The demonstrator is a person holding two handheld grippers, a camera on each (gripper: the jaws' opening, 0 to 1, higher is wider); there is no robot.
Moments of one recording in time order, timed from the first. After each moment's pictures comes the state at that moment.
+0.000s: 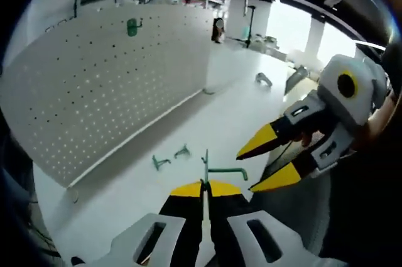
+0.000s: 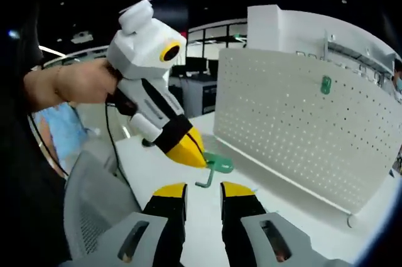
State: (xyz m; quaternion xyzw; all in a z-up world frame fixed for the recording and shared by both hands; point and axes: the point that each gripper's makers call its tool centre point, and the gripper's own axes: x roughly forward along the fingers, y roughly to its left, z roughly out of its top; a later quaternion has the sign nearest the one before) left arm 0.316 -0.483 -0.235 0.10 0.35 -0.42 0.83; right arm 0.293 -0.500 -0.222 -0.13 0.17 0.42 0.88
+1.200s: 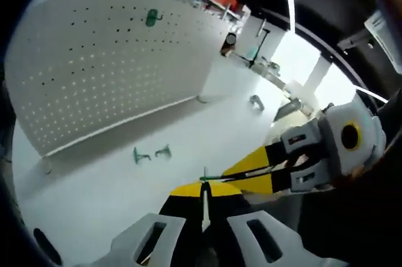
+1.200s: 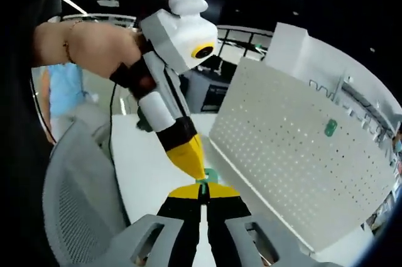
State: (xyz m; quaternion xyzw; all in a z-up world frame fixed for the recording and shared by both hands) left arm 0.307 -0.493 -0.222 -0.02 0.38 -0.42 0.82; right arm 0.294 -0.495 -0.213 -0.28 0.11 0.42 0.86
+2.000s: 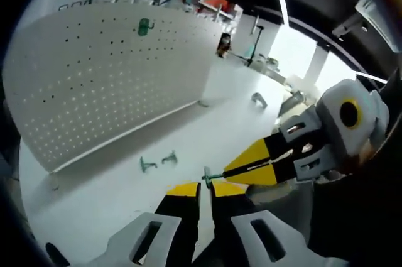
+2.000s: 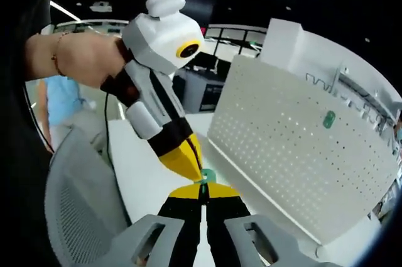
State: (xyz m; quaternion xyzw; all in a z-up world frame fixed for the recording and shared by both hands) left arm 0.312 -0.489 -0.224 0.02 0.34 -0.43 0.84; right arm 0.301 -0.501 -0.212 -0.23 0.14 0.41 0.87
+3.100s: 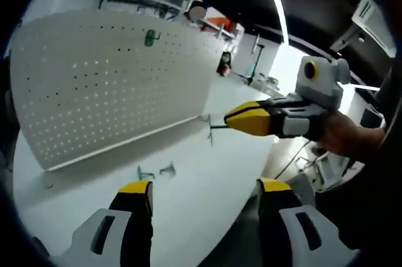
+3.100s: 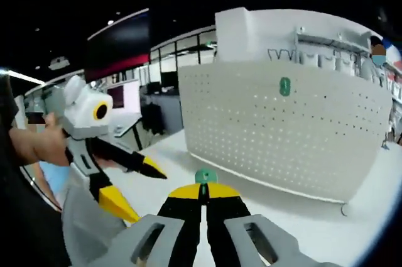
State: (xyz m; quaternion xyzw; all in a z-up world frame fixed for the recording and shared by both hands) left arm 0.313 -0.494 -0.229 -0.01 0.29 -0.42 0.86; right arm 0.340 -0.544 -0.182 -0.01 0.17 0.36 0.92
